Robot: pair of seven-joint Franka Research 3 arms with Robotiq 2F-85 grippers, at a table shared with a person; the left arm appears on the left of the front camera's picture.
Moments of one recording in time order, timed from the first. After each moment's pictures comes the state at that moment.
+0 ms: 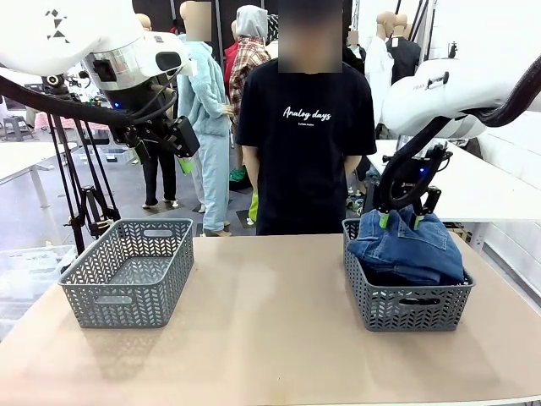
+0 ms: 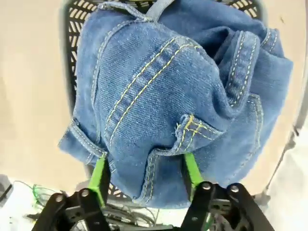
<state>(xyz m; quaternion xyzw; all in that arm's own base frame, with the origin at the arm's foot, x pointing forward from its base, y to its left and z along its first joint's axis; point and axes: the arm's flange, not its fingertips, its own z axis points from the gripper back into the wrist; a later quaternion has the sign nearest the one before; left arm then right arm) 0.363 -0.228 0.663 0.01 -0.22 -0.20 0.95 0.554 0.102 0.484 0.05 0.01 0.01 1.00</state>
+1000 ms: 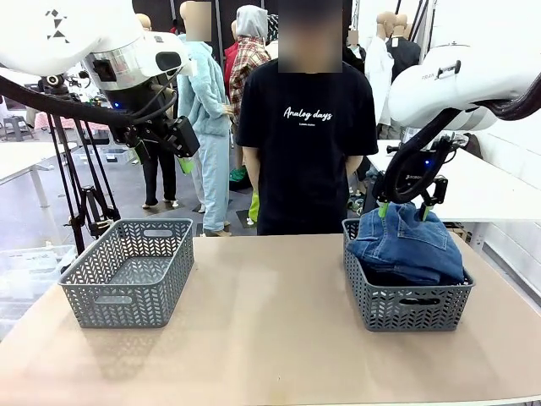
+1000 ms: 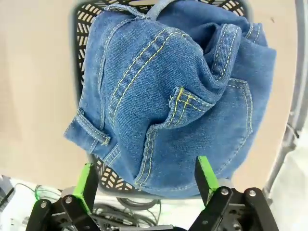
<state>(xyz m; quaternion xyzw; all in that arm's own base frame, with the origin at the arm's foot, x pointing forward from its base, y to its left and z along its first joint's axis) 0.363 -0.228 0.663 0.01 -0.22 -0.20 0.95 0.541 0.100 0.505 0.05 -0.02 0.00 1.00</state>
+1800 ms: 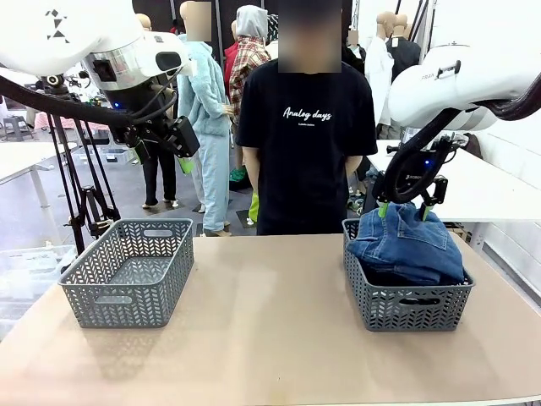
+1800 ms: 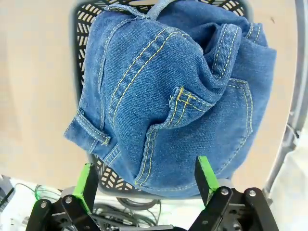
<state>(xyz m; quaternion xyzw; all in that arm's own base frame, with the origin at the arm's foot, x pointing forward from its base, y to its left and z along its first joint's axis) 0.363 -0.228 0.663 0.01 -0.22 -0.20 0.95 0.541 0.100 0.505 0.05 -0.02 0.00 1.00</state>
